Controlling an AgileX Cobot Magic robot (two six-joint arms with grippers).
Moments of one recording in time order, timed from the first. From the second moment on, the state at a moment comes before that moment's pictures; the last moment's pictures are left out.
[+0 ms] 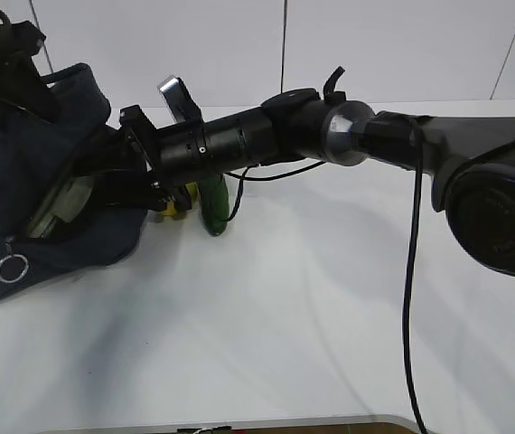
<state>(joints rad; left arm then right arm) -0.07 1.78 -1.57 -0.52 1.10 0.33 0.51 2.56 -2.13 1.48 1.10 -0.52</state>
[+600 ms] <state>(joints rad) -0.07 1.79 -1.57 -0.52 1.10 0.32 0.50 2.56 -2.13 1.50 1.18 -0.58</state>
